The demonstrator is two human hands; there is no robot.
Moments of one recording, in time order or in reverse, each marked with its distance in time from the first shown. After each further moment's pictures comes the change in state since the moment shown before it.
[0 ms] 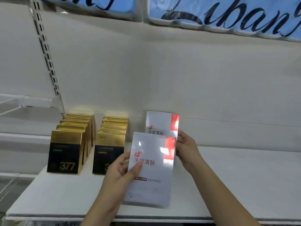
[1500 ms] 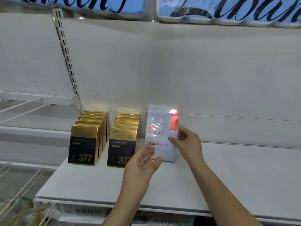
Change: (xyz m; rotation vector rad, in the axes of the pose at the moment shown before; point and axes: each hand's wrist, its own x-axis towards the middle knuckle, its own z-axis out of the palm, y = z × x) left_hand -0.020 0.004 0.030 0.131 0.121 0.171; right_hand -0.002 0.011 0.025 -0.511 0.184 -0.241
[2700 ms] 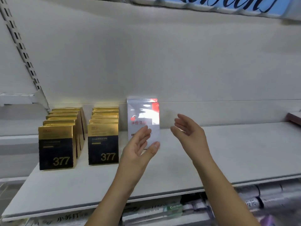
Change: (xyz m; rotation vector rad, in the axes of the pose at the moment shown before) left_hand 0.015 0.007 0.011 0.016 -0.250 0.082; right_hand -0.061 -0.027 -0.052 0.107 0.137 0.048
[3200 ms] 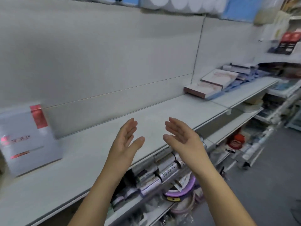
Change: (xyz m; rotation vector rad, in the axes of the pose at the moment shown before) left_hand -0.022 -0.001 0.232 -0.019 -0.457 0.063; right_hand -0.106 0.034 -0.256 0.042 0.230 0.041
